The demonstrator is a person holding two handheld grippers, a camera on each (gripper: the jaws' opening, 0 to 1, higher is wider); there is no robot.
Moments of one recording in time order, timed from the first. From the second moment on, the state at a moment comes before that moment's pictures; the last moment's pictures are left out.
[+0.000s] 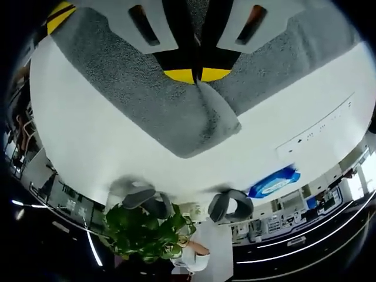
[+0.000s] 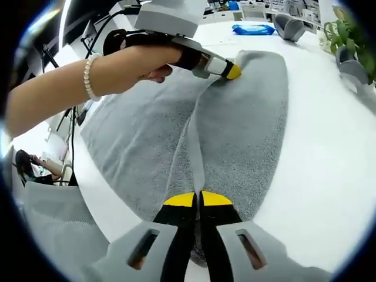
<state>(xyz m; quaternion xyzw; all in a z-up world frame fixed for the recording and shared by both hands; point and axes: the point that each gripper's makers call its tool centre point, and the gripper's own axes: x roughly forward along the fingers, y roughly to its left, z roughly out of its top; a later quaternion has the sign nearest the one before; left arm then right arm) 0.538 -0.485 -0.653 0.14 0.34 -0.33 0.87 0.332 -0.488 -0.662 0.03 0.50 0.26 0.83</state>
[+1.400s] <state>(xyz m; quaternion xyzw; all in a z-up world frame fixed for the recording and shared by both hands) 0.533 -0.518 -0.650 0.07 0.38 -0.36 0.85 0.328 -0.529 -0.636 0.01 0.50 0.20 0.85</state>
